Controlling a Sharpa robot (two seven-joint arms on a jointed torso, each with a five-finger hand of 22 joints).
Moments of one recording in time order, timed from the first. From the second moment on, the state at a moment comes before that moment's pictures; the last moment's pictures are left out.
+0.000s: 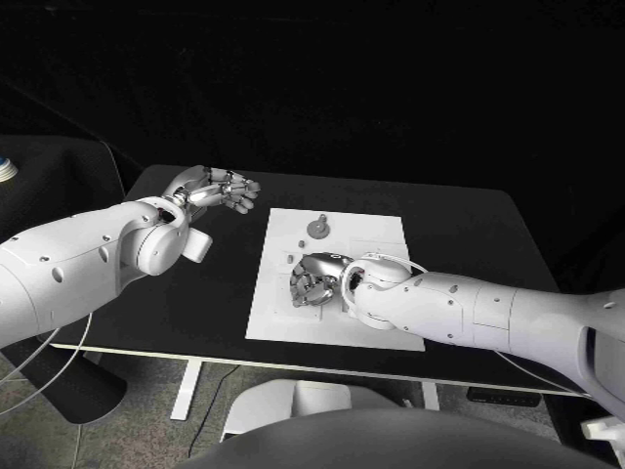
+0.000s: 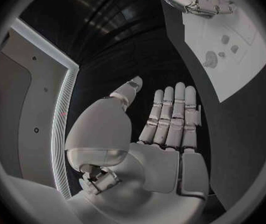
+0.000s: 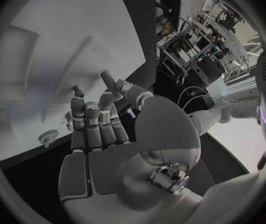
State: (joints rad) left arm 1.21 -0.60 -0.11 1.10 -0.32 -0.13 0.24; left_hand 1.12 -0.09 0.35 -0.11 0.18 0.81 0.17 0.34 0.56 0.86 0.16 0.44 0.31 0.91 0.15 0.31 0.74 0.07 0.55 0.06 1.10 0.31; right arm 0.90 -0.46 -0.04 1.13 -1.41 -0.25 -0.01; right_hand 1.21 -0.07 0.57 -0.12 0.19 0.91 0.15 0.38 0.59 0.95 0.08 1.26 0.57 0.92 0.01 1.47 0.88 0.12 0.60 0.02 1.64 0.47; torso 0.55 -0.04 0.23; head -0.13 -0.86
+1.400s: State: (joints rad) left arm 1.21 -0.60 -0.11 1.10 -0.32 -0.12 0.24; left_hand 1.12 -0.09 0.35 -0.11 0.18 0.81 0.17 0.34 0.56 0.87 0.16 0.44 0.31 0.91 0.15 0.31 0.74 0.07 0.55 0.06 1.10 0.31; right arm 0.90 -0.47 -0.04 1.11 -1.42 -0.22 -0.03; right_hand 1.21 -0.07 0.57 -0.12 0.19 0.91 0.16 0.38 0.59 0.95 0.08 1.26 0.57 0.92 0.01 1.47 0.88 0.12 0.60 0.02 1.64 0.47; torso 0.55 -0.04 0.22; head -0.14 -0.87
